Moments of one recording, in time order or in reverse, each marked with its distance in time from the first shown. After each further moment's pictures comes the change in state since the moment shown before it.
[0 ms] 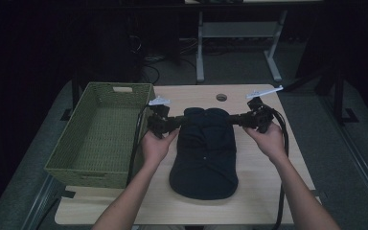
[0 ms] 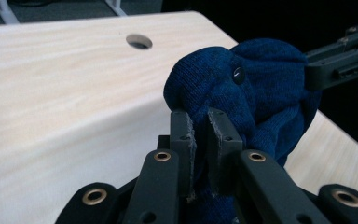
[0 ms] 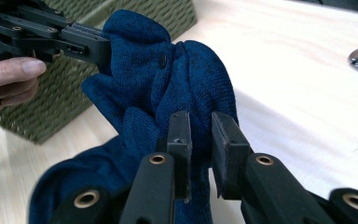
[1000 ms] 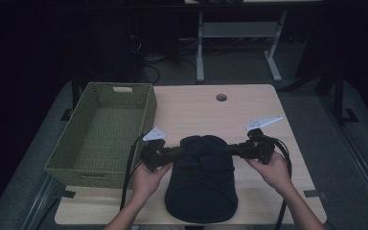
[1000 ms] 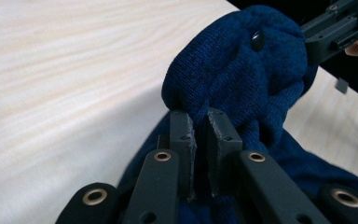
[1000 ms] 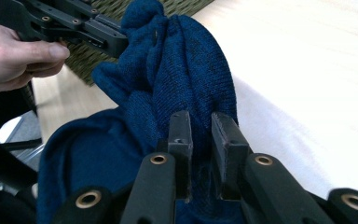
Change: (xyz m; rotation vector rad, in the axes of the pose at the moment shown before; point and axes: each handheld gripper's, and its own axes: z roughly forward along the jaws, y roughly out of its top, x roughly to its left) left arm -0.029 -0.071 -0.035 0.076 -0.060 0.069; right arm 0.039 -0.067 -0.005 0.057 0.123 -0.059
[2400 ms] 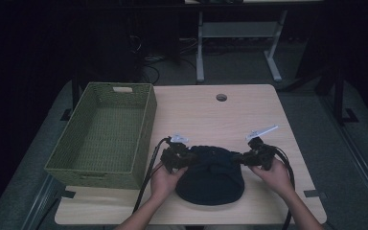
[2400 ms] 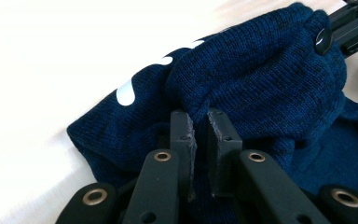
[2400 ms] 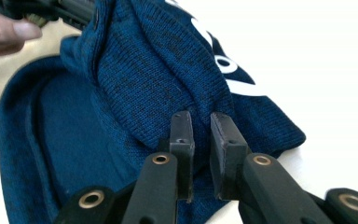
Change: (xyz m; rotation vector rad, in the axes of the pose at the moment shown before) left arm -0.002 -0.002 0.074 0.146 0.066 0.000; right arm -0.040 -0.038 0.024 0.131 -0.066 0.069
